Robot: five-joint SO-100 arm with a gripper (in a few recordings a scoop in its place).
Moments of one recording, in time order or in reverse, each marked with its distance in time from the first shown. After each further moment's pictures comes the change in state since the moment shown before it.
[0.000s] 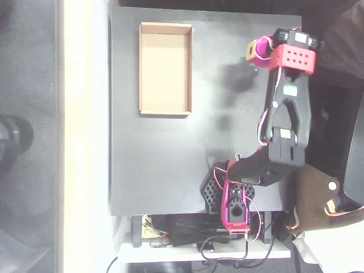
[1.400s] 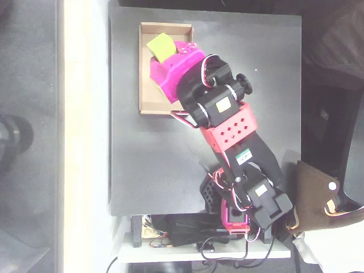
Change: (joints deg) arm -43.9 26.5 -1.2 0.3 0.0
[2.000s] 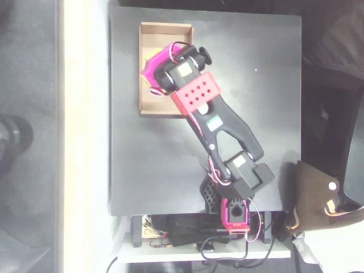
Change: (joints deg) arm -0.7 -19.2 -0.1 0.0 0.0
